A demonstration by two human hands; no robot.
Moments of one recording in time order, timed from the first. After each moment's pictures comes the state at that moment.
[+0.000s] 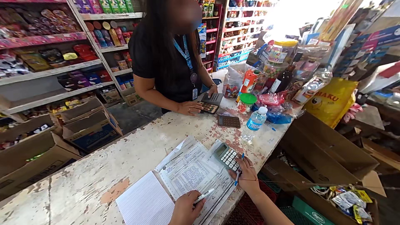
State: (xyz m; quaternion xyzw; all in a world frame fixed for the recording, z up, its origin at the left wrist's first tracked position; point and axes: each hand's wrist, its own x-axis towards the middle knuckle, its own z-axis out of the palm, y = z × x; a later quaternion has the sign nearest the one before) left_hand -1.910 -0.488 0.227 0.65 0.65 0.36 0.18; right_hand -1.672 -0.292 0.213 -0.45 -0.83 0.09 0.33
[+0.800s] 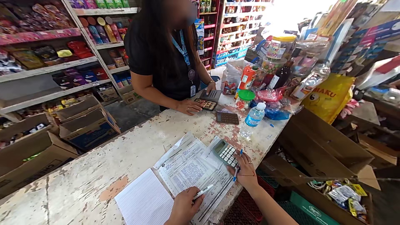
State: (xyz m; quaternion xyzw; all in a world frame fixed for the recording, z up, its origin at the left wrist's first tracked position) left_hand -1.909 -0.488 0.225 0.65 0.65 0.36 0.16; right_hand -1.672 -0.293 0.214 -0.46 -0.83 0.09 0.31
